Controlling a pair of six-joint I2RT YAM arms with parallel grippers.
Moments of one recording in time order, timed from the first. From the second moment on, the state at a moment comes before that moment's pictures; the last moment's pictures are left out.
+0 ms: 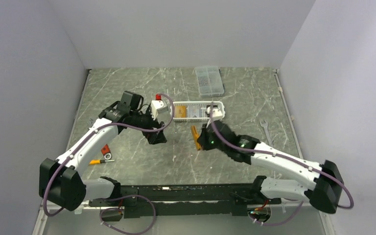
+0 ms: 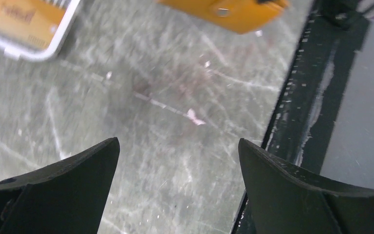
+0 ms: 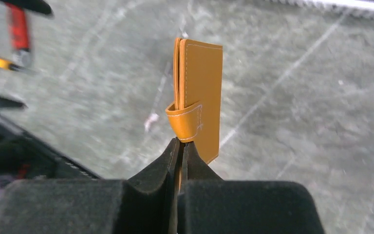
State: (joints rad) left arm -0.39 1.27 1.01 -0.67 0.66 0.37; right arm 1.03 1.12 0.78 -0.38 0.34 0.64
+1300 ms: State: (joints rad) left arm -0.29 1.23 1.06 -1.06 1.29 1.03; right arm 0.74 1.31 0.95 -0.04 -0.91 0.50
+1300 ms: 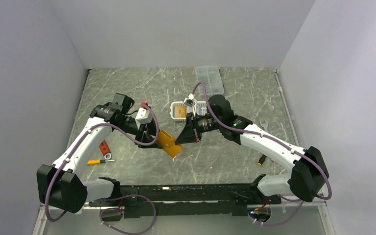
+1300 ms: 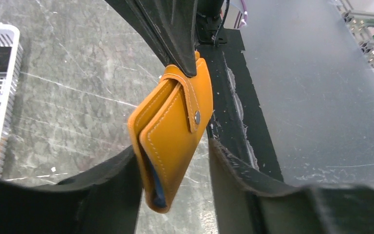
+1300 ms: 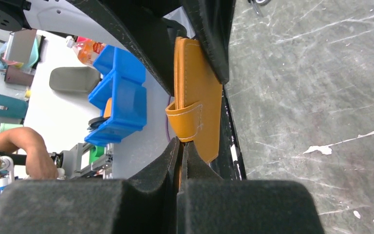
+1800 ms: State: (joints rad) left arm -0.28 1.19 0.98 -0.80 1.22 0.65; right arm 0.73 1.27 0.99 -0.20 -0.51 0.43
